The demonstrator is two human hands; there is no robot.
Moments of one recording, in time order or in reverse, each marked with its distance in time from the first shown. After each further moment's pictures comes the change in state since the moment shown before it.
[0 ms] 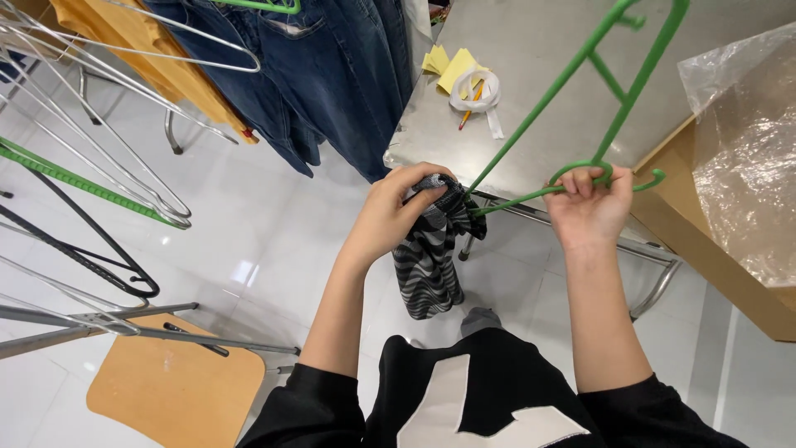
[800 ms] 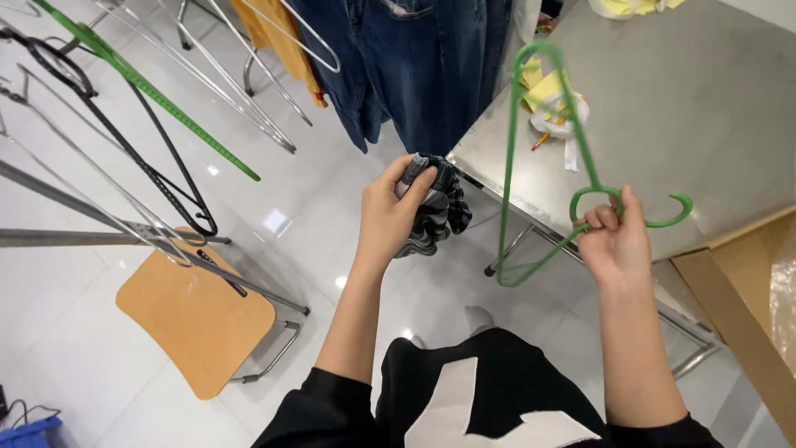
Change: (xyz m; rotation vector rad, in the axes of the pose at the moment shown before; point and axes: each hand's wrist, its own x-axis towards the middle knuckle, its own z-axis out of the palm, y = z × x) left_hand -0.026 -0.031 -0.033 -0.057 0.601 -0.245; right_hand 0.073 0.033 -0.024 -0.579 -0.186 0.209
